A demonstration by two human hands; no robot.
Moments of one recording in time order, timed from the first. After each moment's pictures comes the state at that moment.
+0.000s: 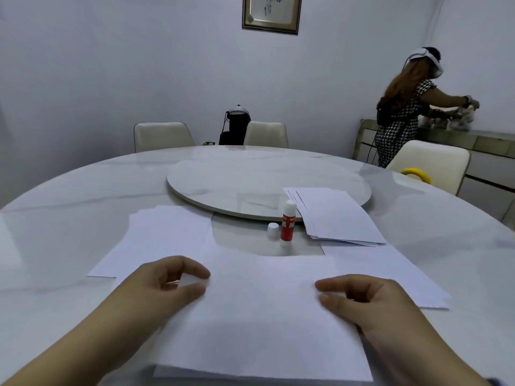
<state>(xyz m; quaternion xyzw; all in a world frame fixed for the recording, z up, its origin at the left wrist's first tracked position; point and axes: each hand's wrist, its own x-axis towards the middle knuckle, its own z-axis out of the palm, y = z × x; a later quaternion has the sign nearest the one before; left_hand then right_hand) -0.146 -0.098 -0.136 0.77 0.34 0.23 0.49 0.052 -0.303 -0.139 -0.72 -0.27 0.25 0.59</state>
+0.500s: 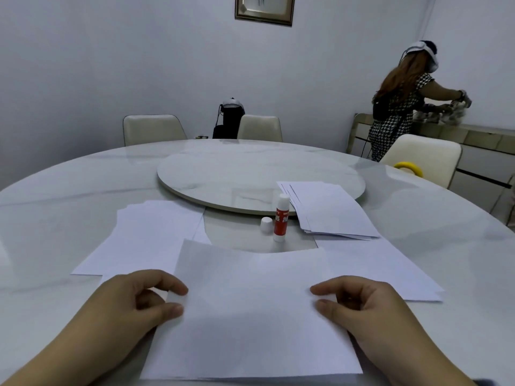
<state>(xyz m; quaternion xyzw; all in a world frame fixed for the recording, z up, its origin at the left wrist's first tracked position) -0.163 -0.084 -0.153 0.85 0.31 0.22 0.37 0.052 -0.305 -0.148 -0.76 -0.29 0.21 0.54</state>
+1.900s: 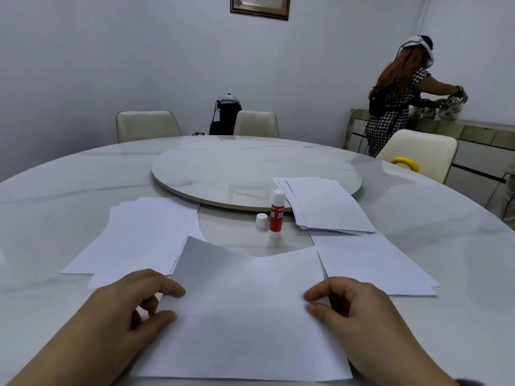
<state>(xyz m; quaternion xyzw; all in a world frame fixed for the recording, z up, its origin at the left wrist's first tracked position) -0.167 -0.092 -0.156 0.92 0.21 0.26 0.20 0.050 -0.305 -0.153 -0.81 -0.36 0.11 0.44</state>
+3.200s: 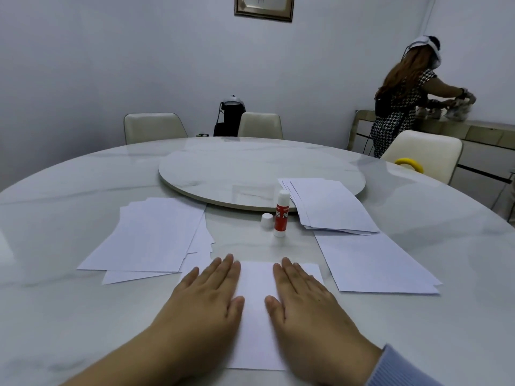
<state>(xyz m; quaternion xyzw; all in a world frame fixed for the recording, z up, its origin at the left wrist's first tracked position) -0.097 -0.130 -0.169 0.97 0.25 0.04 0.04 0.023 -0.254 -0.169 -0.87 -0.49 0.07 0.09</state>
